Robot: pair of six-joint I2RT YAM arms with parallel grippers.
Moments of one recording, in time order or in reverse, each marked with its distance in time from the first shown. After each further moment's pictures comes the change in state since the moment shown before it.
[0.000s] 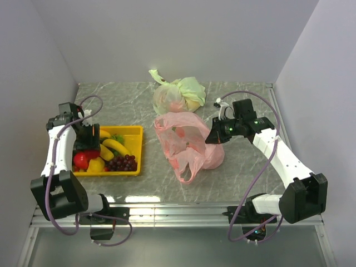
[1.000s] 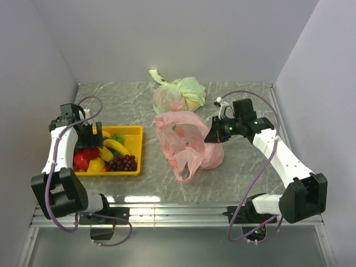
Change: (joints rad) left arm 0.000 -0.013 -0.032 0.091 -0.015 -0.059; right arm 0.000 0.000 -0.005 0.034 -0.016 0.031
